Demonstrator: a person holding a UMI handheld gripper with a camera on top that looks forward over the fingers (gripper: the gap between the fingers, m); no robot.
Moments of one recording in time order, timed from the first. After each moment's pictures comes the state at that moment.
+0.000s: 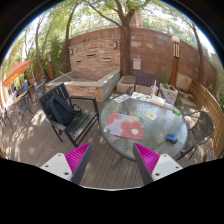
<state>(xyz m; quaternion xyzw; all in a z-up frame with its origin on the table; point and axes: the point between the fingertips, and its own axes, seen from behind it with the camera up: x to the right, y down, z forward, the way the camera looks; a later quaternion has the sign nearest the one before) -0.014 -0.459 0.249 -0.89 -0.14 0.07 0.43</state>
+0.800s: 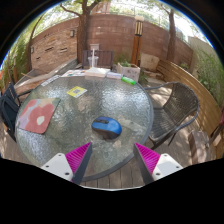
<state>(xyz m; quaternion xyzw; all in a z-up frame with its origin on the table) 0.341 -0.268 0.016 -0.92 0.01 -0.05 0.39</state>
